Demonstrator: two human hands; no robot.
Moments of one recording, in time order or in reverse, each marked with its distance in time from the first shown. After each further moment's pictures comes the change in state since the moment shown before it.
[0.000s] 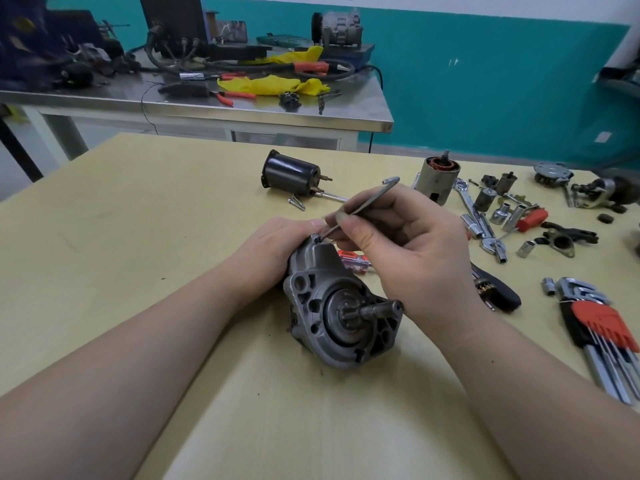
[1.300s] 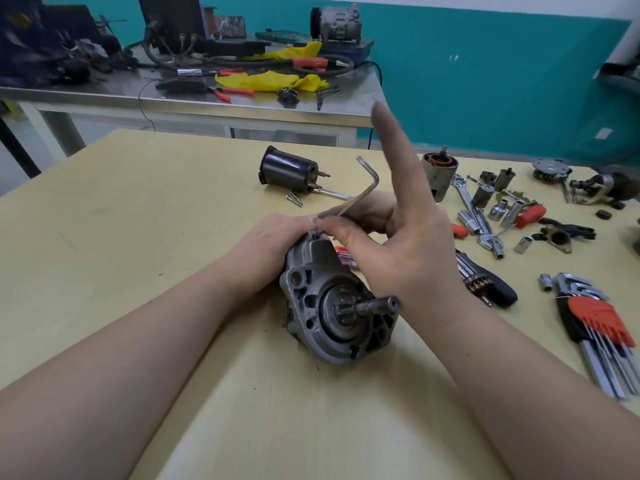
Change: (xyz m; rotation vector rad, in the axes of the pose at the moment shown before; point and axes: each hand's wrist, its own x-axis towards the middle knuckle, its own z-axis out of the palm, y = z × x) left_hand -0.006 0.009 0.001 0.271 0.034 -0.088; right_hand 0.009 0.009 -0.001 -0.292 -0.030 -0.170
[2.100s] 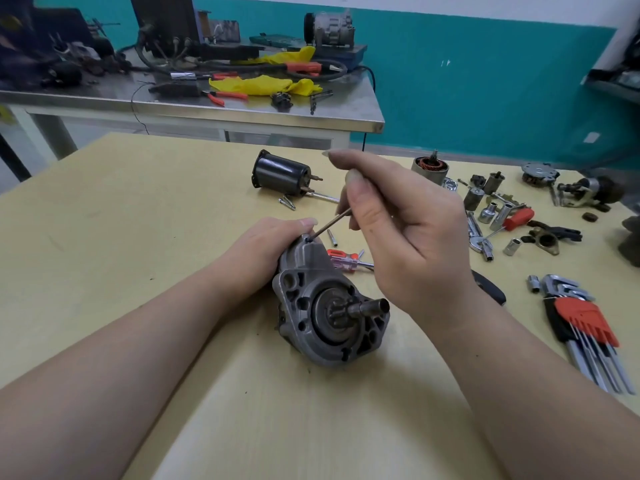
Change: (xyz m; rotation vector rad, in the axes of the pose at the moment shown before) left_hand 0.002 0.000 0.005 -0.412 -0.075 -0.151; right_hand 0.007 -0.023 -0.014 -0.047 0.077 -0.136
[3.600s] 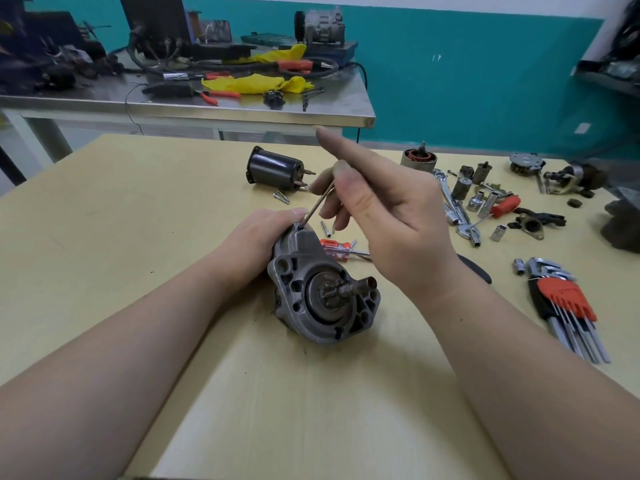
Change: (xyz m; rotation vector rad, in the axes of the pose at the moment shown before) left_hand 0.002 -0.006 0.001 -0.065 0.008 0.041; right_hand 0.000 0.004 -0.002 0.218 -0.079 0.089
